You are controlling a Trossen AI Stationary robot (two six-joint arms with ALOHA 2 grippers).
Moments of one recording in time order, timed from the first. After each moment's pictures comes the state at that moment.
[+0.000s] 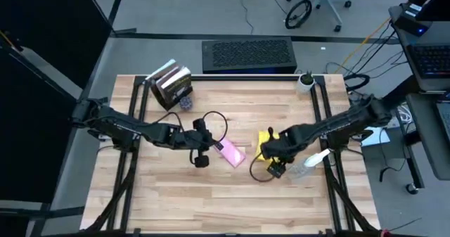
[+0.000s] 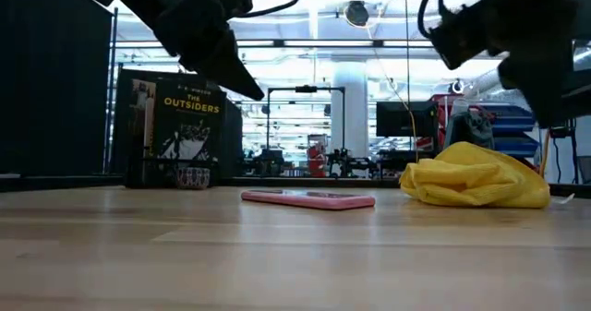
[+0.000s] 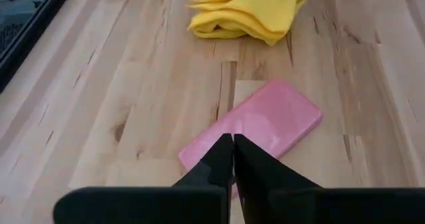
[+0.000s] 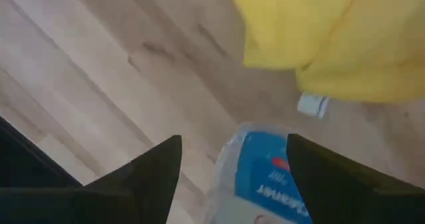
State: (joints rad) left arm -0.17 1.44 0.82 -0.10 -0.29 -0.07; right arm 0.30 1.49 1.05 -1.03 -0.22 0.99
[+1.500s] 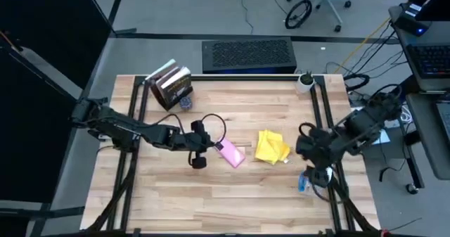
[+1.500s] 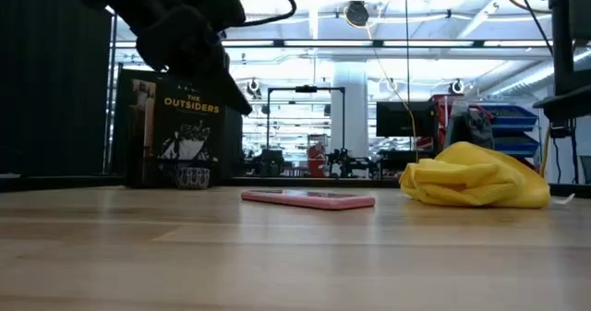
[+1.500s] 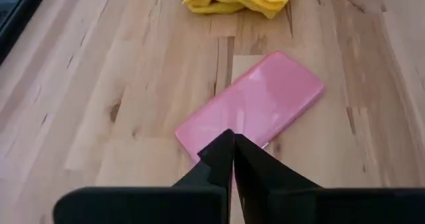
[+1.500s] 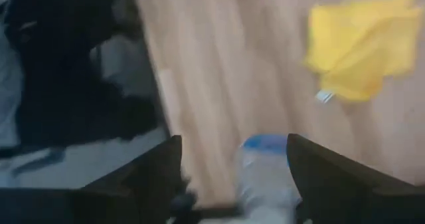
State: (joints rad) left arm -0.18 1.44 0.79 -0.12 -0.29 -0.07; right arm 0.65 1.38 1.78 -1.57 -0.07 0.98
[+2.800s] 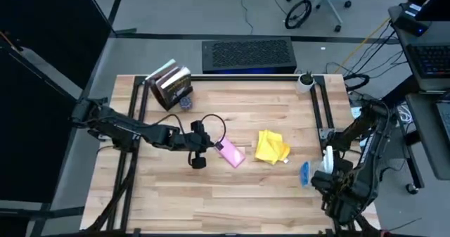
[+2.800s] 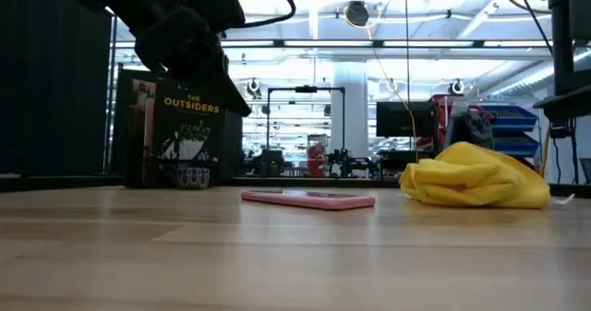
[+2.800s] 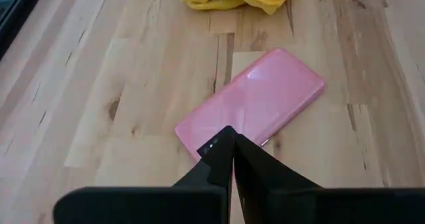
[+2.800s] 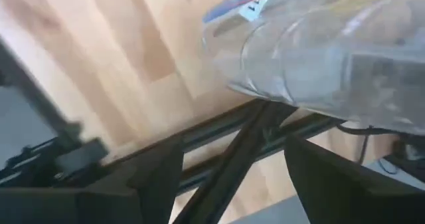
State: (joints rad) left arm -0.18 1.44 0.79 -0.12 -0.29 -0.07; right arm 1.10 1.48 1.28 -1.54 -0.05 1.49
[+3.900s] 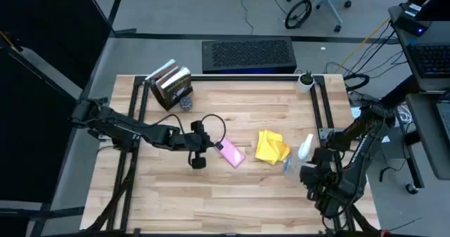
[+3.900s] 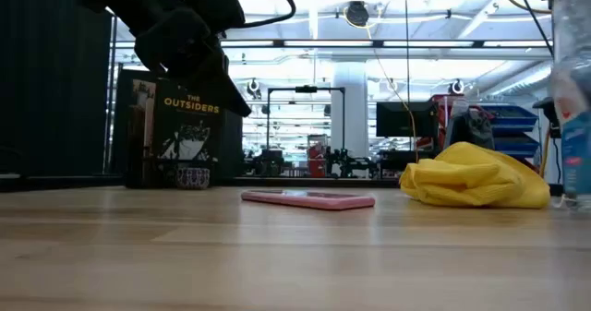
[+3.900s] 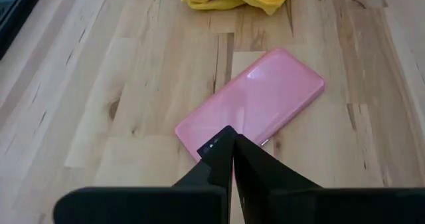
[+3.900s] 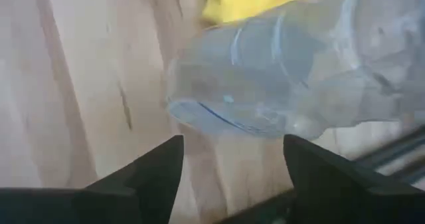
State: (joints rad) left arm -0.18 1.44 0.79 -0.12 -0.28 -0.07; right arm 1.02 1.48 1.18 -1.48 0.41 1.25
